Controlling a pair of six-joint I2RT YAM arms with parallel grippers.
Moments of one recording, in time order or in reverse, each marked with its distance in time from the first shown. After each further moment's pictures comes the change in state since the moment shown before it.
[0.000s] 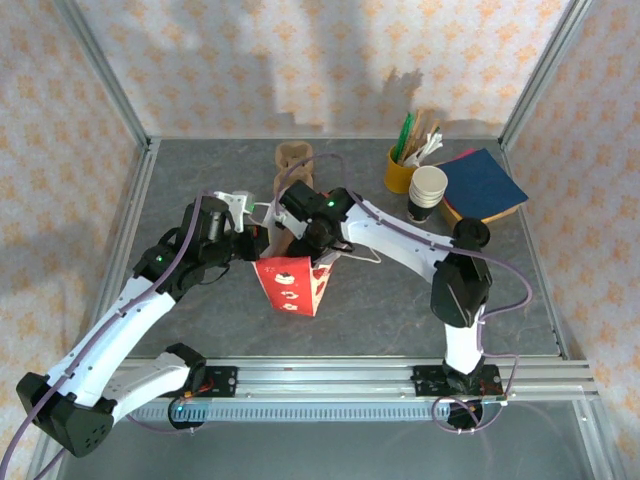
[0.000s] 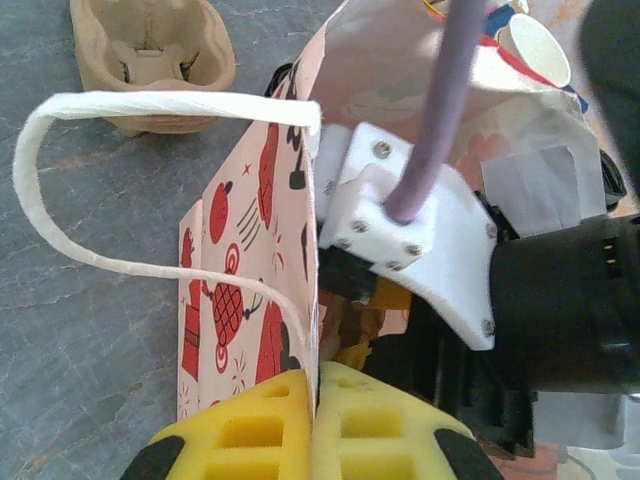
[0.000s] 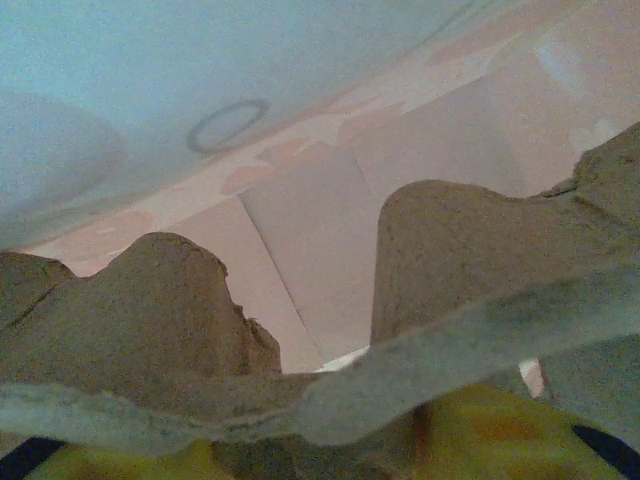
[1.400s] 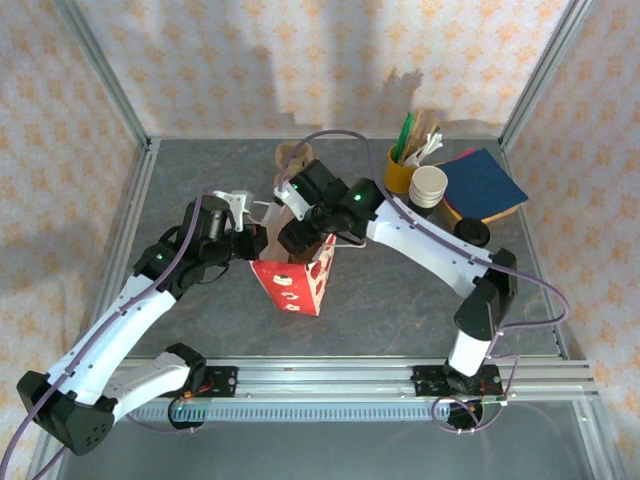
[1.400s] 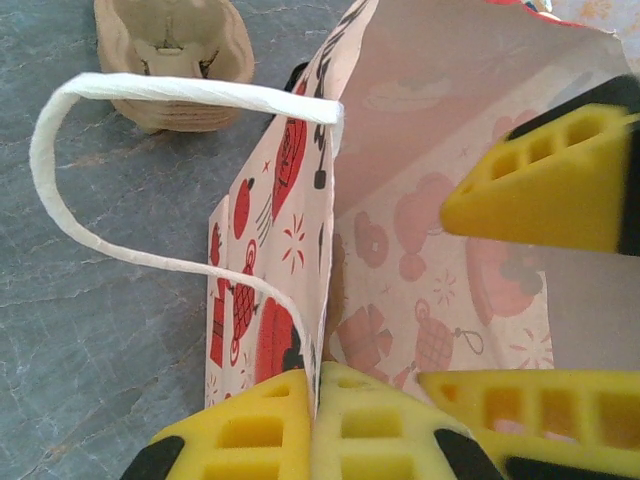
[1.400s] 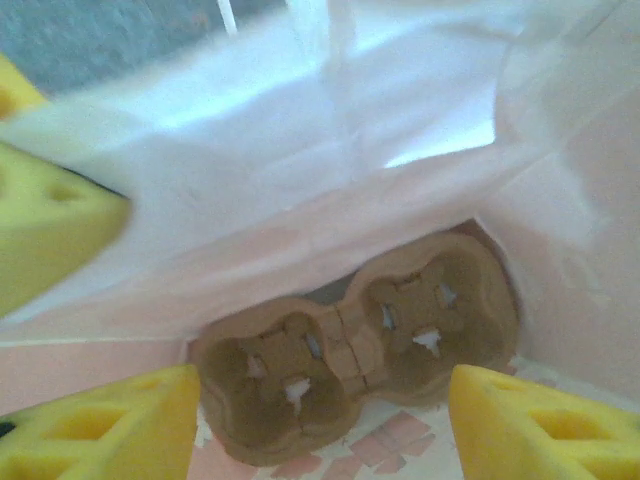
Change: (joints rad) left arm 0.000 0.013 0.019 -0.032 -0.032 -0.002; right arm 0.008 -0.178 0.048 0.090 -0.018 0.012
